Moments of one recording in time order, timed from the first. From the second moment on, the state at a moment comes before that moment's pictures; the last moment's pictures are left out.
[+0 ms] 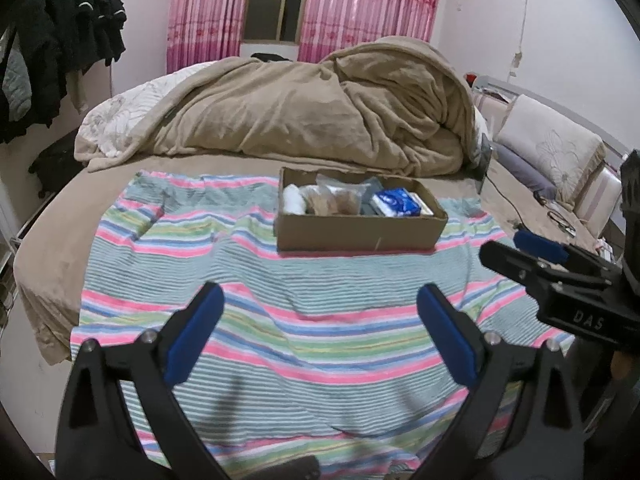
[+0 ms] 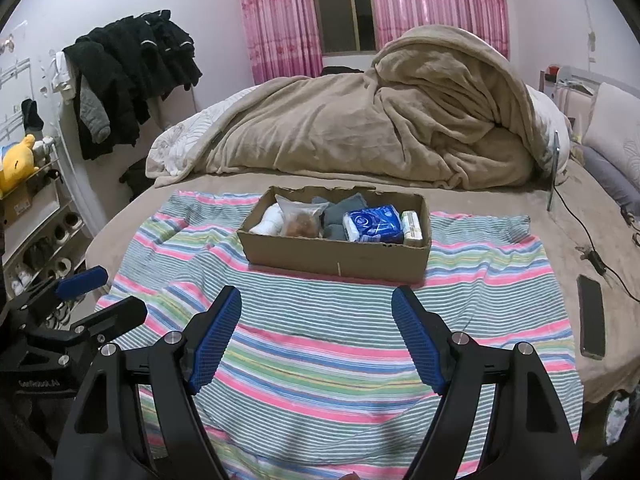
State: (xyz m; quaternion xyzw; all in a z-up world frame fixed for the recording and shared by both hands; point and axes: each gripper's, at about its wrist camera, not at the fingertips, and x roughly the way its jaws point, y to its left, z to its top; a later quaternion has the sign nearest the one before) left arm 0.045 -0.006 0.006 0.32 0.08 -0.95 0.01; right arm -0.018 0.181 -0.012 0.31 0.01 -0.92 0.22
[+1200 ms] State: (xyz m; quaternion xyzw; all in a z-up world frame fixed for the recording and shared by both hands) left arm -0.004 -0.006 -0.017 0.34 0.08 -0.94 -0.02; right arm -0.056 0.190 -0.032 0.34 0.01 -0.92 0.20
